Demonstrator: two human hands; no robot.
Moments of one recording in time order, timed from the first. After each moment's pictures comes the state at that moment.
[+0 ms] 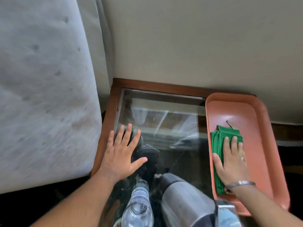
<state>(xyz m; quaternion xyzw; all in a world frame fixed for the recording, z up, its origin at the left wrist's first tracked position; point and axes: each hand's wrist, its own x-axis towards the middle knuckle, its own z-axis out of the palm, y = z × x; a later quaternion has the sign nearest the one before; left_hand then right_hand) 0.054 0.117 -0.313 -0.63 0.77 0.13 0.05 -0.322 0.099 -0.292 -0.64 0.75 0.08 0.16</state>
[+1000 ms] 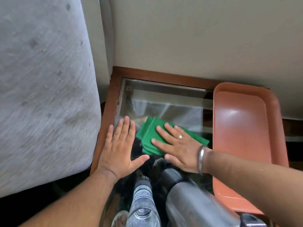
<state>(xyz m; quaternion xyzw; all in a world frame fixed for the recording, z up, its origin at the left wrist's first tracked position) 0.057 0.113 -0.320 -0.64 0.76 0.13 0.04 -0.193 0.042 -0.290 -0.93 0.28 0.13 0.19</state>
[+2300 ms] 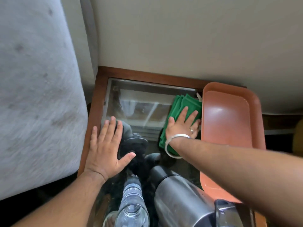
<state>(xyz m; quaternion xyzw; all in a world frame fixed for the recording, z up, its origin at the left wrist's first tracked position) 0.061 0.114 -0.316 -0.64 0.75 0.17 0.01 -0.163 0.019 -0.294 -0.48 0.84 0.06 0.24</state>
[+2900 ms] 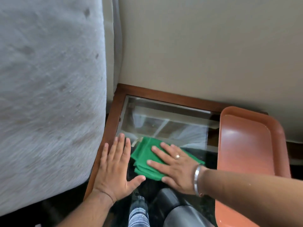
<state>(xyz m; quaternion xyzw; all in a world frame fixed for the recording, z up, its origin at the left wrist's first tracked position) 0.060 0.115 -0.320 -0.66 0.74 0.16 -0.04 -0.186 0.033 -0.292 -0.95 0.24 0.15 0.12</state>
